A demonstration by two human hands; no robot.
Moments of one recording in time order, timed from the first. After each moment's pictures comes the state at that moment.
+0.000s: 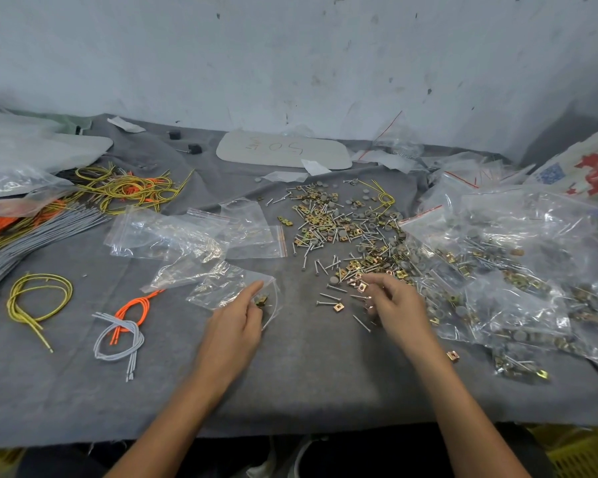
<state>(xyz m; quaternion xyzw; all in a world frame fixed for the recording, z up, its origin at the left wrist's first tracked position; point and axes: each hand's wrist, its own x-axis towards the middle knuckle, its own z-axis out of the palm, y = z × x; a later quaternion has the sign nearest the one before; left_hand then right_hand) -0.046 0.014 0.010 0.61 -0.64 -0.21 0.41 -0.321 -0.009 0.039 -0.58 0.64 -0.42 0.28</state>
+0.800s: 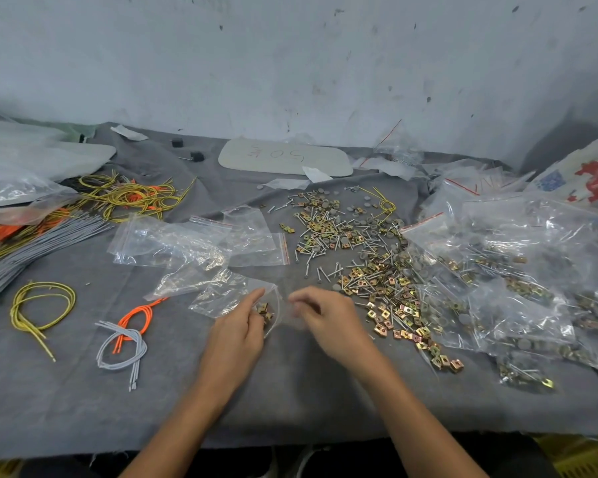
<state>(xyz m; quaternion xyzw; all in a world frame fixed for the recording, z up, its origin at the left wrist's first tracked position) -0.047 0.015 0.017 0.61 -0.63 -0.22 0.42 -0.228 -0.004 0.052 -0.72 0.56 -0.31 0.27</state>
